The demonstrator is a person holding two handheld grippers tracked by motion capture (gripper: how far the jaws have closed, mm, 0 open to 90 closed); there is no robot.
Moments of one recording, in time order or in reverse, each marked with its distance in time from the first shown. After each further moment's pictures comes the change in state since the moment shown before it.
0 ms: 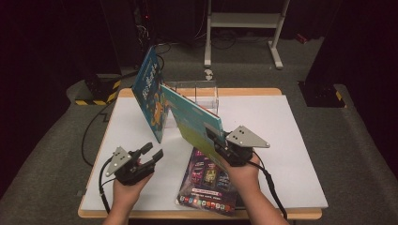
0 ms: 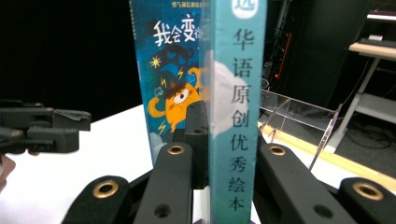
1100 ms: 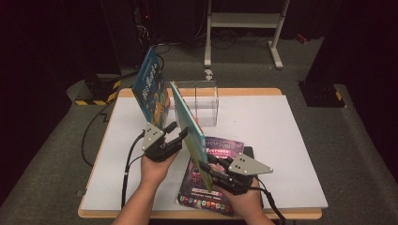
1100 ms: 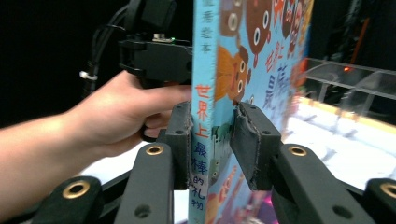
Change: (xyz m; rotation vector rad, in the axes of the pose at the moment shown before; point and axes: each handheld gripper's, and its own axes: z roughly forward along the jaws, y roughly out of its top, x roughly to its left) left arm -0.017 0.032 0.069 -0.009 0.054 0.011; right arm 0.033 -0.046 -0.030 0.001 0.256 0.059
